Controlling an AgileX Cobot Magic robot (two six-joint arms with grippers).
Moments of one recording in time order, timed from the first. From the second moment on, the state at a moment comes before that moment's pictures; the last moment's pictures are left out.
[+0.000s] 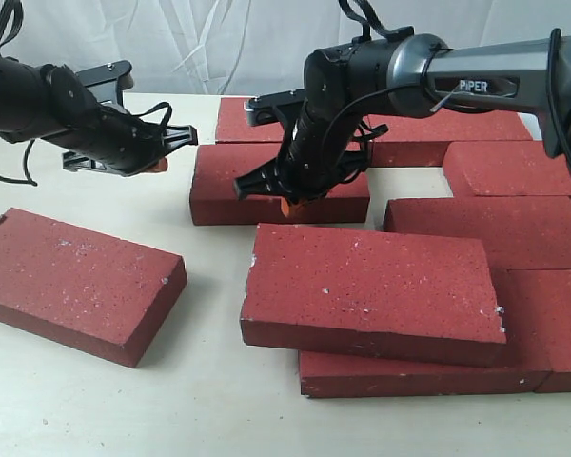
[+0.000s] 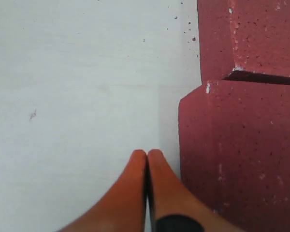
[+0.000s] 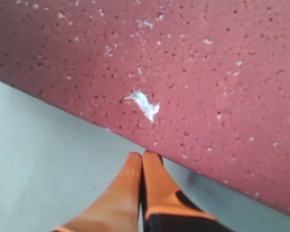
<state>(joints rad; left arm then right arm) -0.26 2.00 -1.20 -0.43 0.21 0.00 0.57 2.20 -1.64 0.11 0.78 0.08</state>
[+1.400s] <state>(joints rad) -0.31 2.14 -1.35 -0.48 0.31 0.00 0.57 2.18 -1.64 0.15 0.81 0.02</state>
